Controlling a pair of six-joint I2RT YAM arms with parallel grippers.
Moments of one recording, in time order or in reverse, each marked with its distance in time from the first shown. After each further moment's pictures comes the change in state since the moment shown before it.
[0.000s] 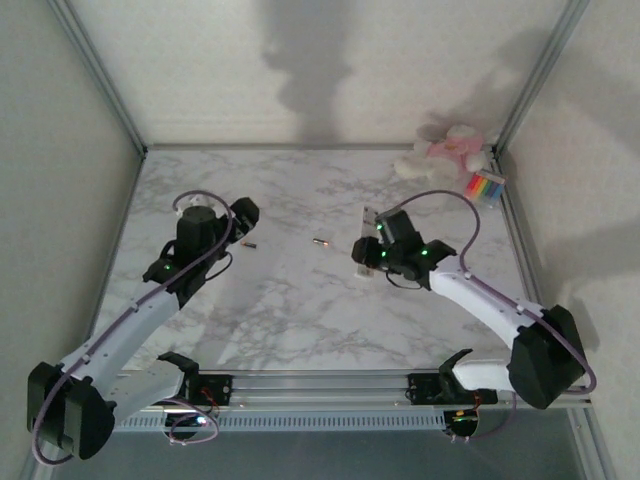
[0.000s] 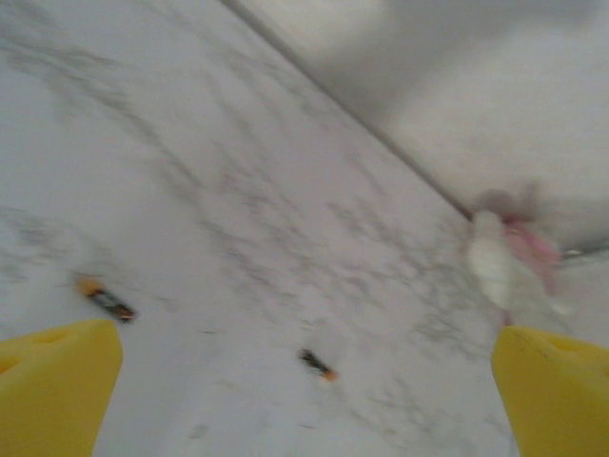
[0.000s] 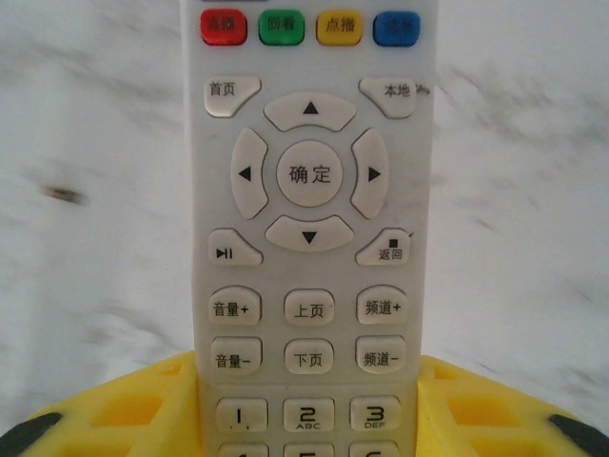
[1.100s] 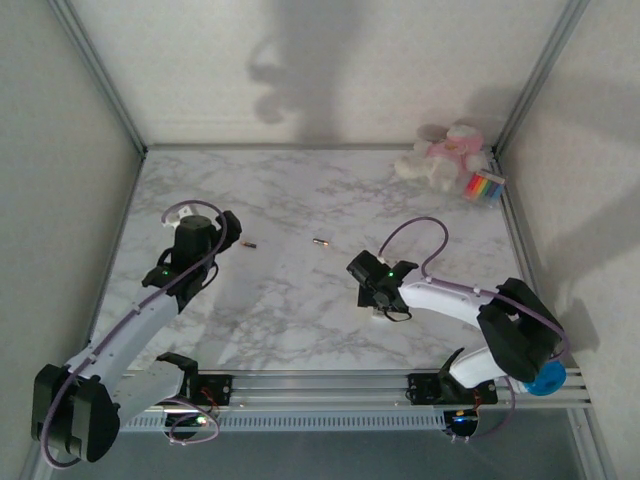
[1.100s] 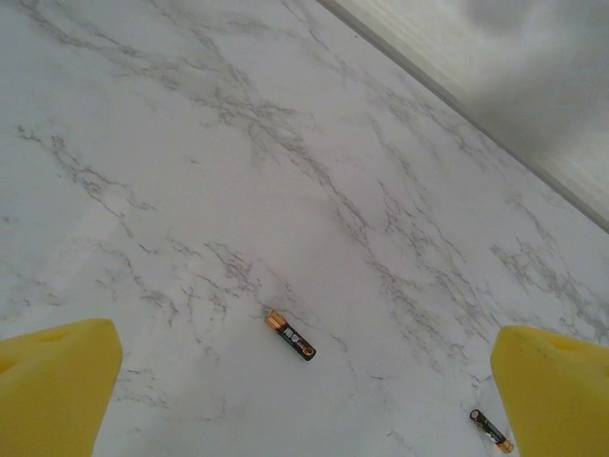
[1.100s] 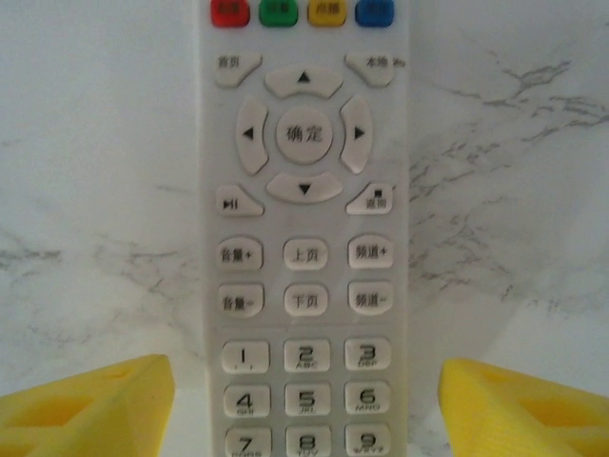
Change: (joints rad) left arm 0.099 -0.029 -0.119 -0.050 -0.204 0.138; right arm 0.222 0.185 -0.144 -0.214 0.367 0.136
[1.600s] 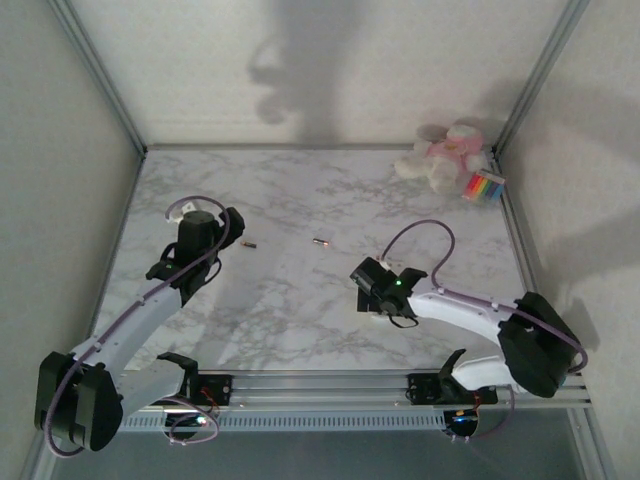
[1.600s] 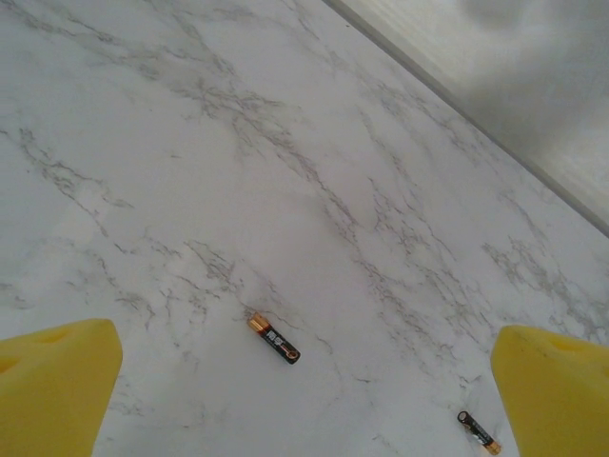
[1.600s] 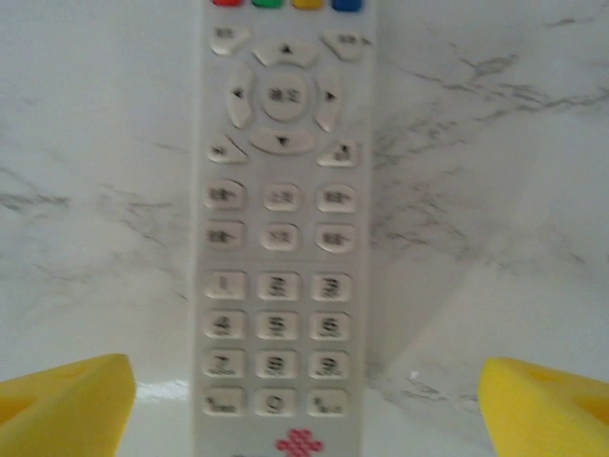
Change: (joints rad) left arm 0.001 0.060 0.025 0.023 0.025 -0.015; right arm 0.056 -0.101 -0.031 -0.046 0.043 -0.009
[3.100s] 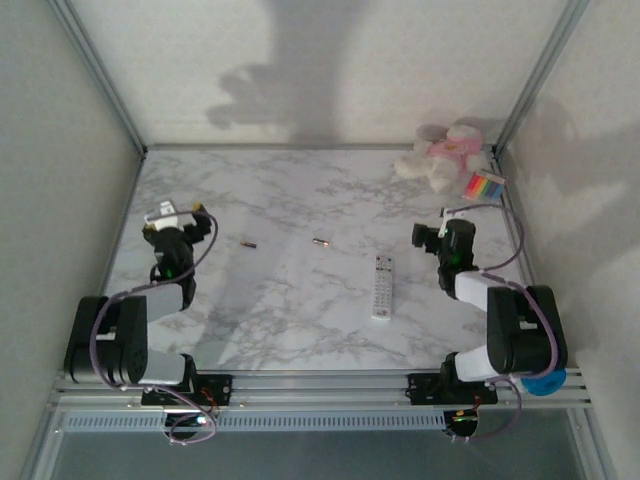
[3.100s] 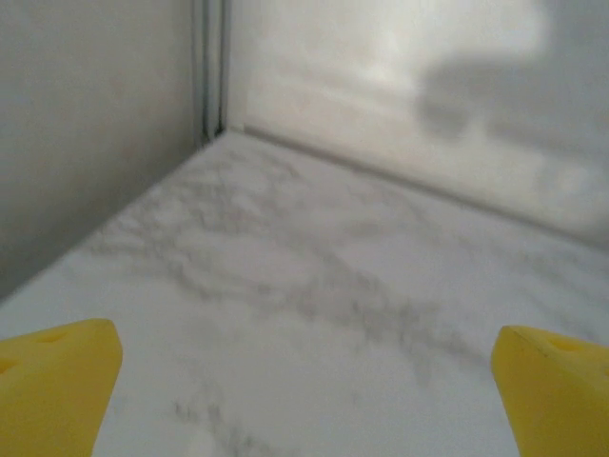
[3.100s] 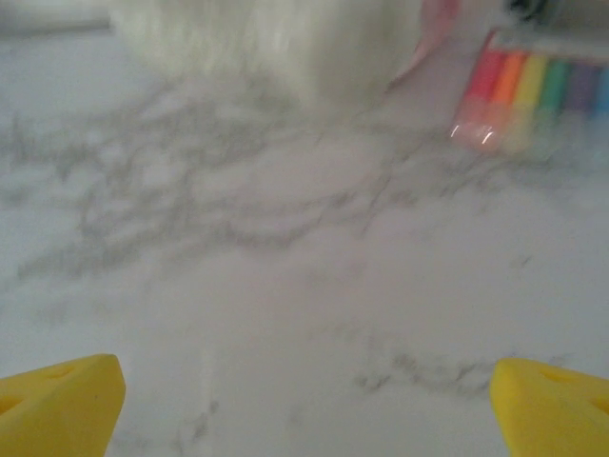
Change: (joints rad) left arm 0.316 0.279 -0.221 0.934 -0.015 0.548; right arm -0.805 0.044 -0.178 1.088 -0.187 -0.760
